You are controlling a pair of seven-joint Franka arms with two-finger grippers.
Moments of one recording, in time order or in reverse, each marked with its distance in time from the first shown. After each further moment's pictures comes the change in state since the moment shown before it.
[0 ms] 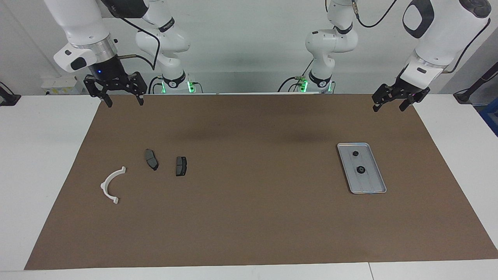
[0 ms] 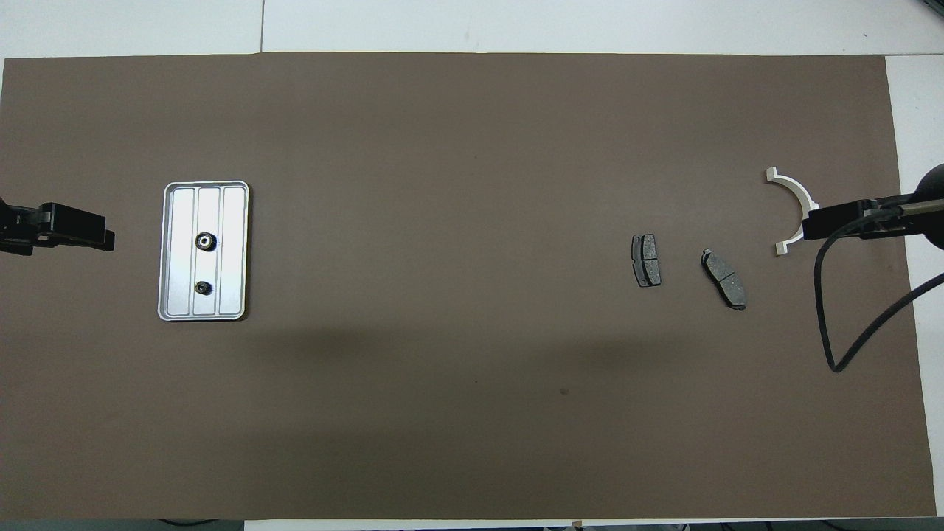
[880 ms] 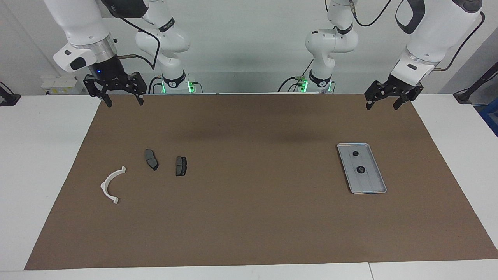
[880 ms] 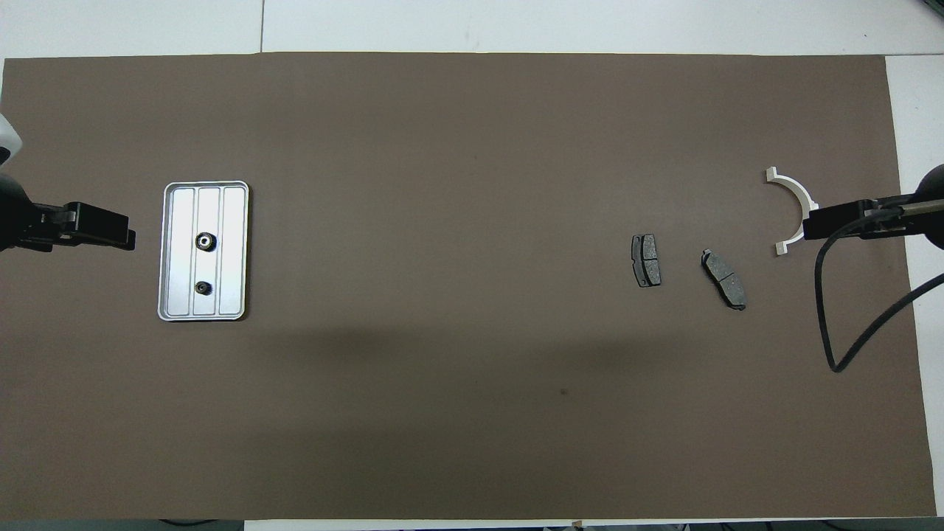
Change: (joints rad) left arm -0.037 0.005 -0.014 0.012 0.005 -0.007 -0.019; right arm -0.001 0.000 -0.001 0.000 0.000 0.000 0.000
